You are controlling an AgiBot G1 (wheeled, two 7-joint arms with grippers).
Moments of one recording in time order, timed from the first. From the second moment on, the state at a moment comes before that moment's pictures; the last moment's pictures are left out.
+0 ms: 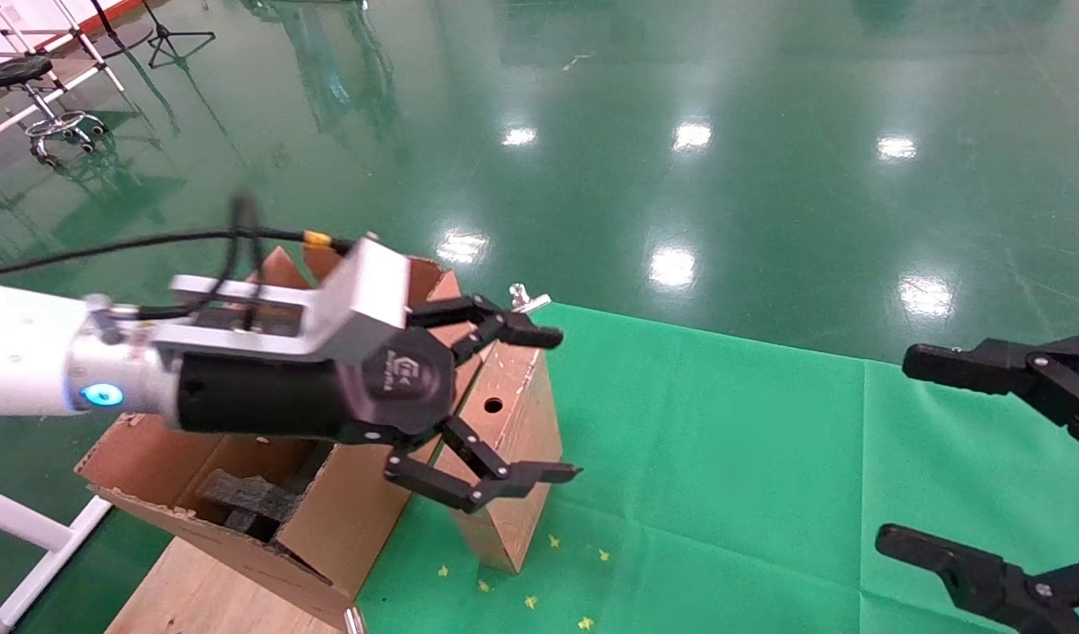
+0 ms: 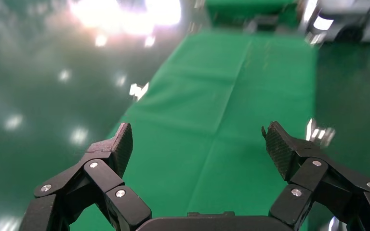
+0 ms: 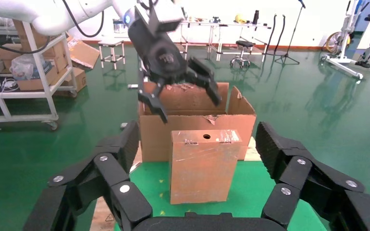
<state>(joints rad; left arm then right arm) -1.19 0.55 0.35 -1.33 0.99 1.43 -0.29 1.09 -0.59 -0.33 1.25 -0.69 -1.47 0.15</state>
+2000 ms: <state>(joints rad) -1.64 0.83 0.85 -1.35 1.85 1.52 -1.51 1.09 -0.59 -0.34 1.25 -0.69 -1.46 0.15</state>
